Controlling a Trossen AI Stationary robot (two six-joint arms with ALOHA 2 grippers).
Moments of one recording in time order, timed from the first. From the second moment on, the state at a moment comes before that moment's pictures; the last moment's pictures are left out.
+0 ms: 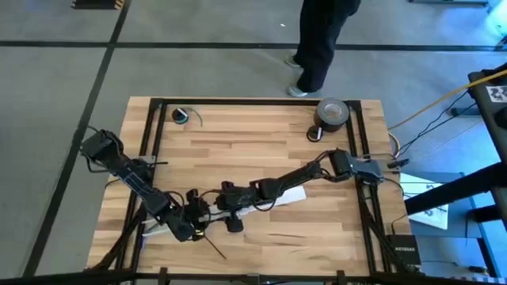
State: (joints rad) left arm -0.75 1.59 0.63 -0.06 -0.61 -0.90; right arm 0.23 2.33 1.59 0.10 -0.06 0.08
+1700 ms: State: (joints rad) left arm -0.68 1.49 0.72 -0.23 -0.52 -0.83; right arm 0.23 2.26 1.61 -0.37 -0.03 -0.03
